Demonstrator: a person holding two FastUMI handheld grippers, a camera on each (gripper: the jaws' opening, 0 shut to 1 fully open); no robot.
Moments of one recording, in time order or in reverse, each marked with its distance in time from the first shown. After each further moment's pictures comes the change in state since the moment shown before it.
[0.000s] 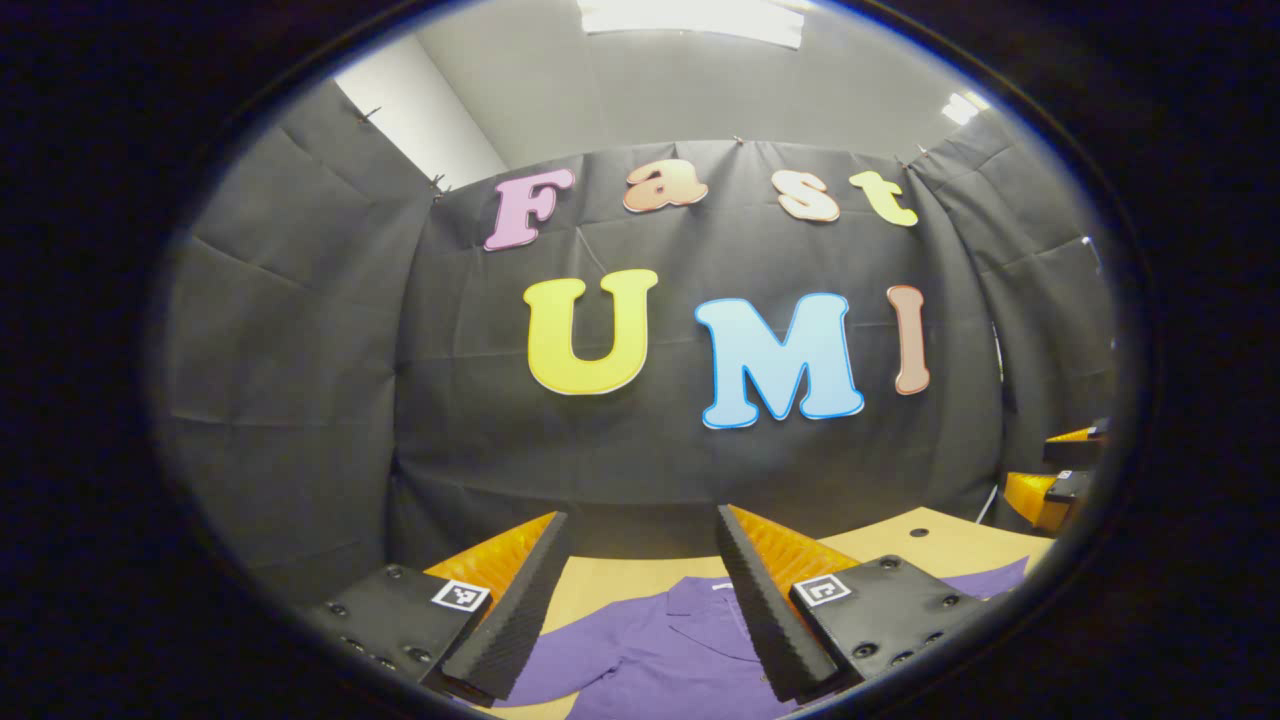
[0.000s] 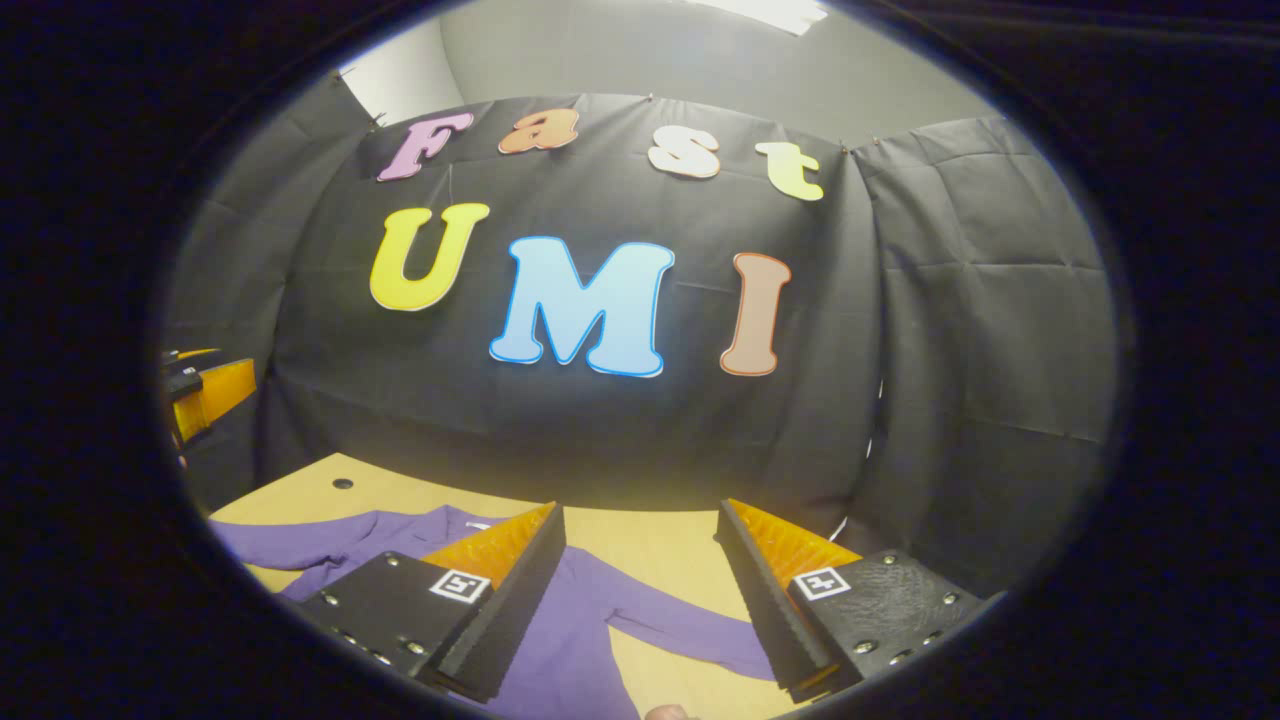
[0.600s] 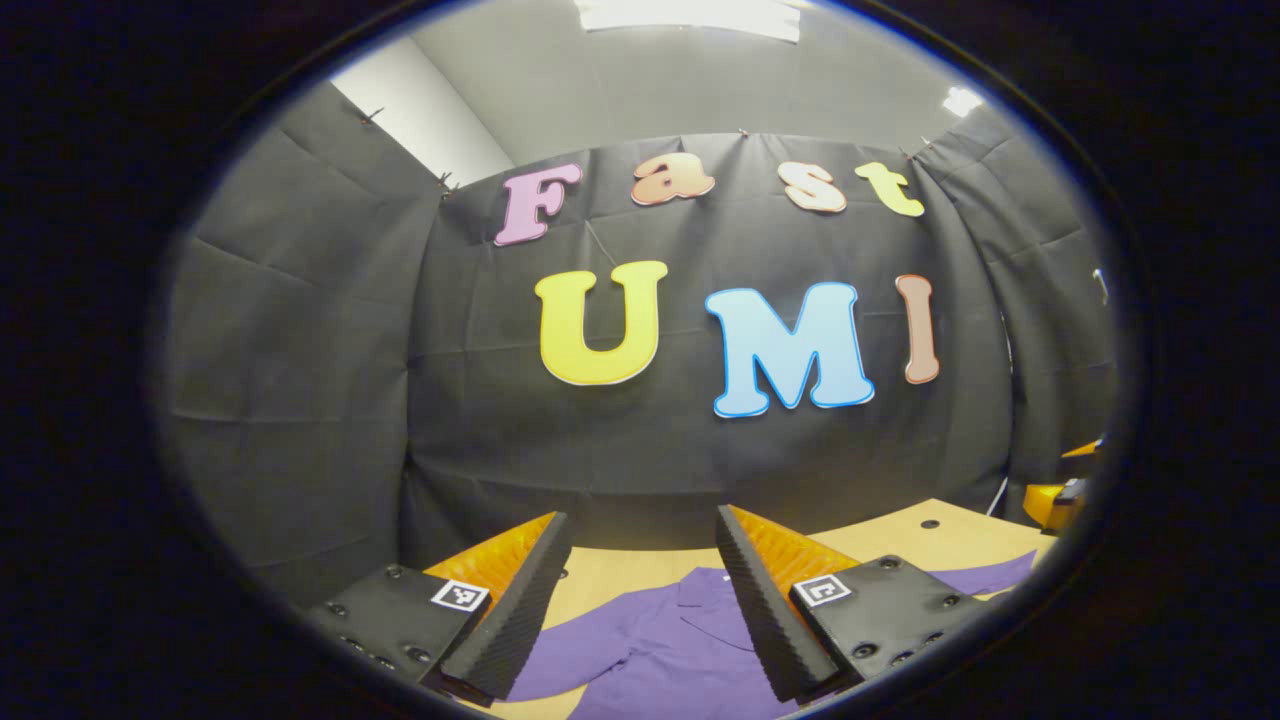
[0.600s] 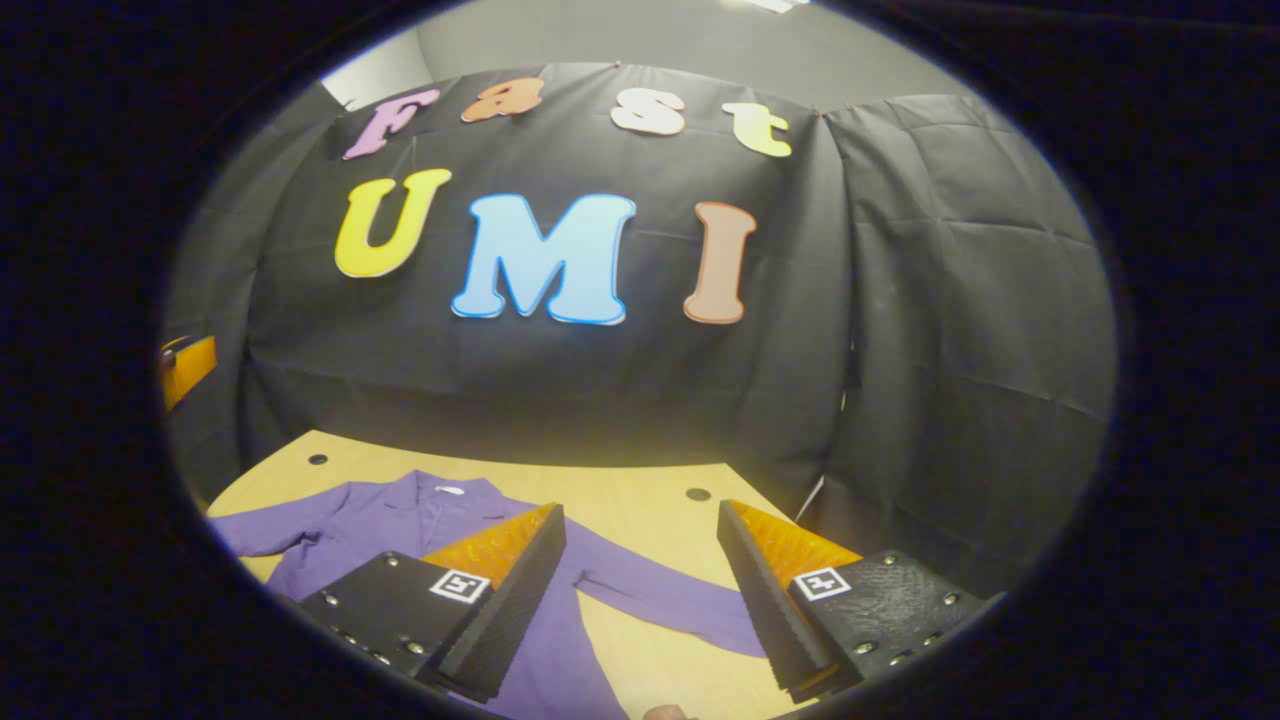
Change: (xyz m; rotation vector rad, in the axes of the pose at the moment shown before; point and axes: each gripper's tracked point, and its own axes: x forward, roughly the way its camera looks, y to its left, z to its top) left arm -0.010 -0.002 -0.015 0.010 0.021 0.038; right arm -0.001 -0.050 -0.058 0.050 0.150 -0.089
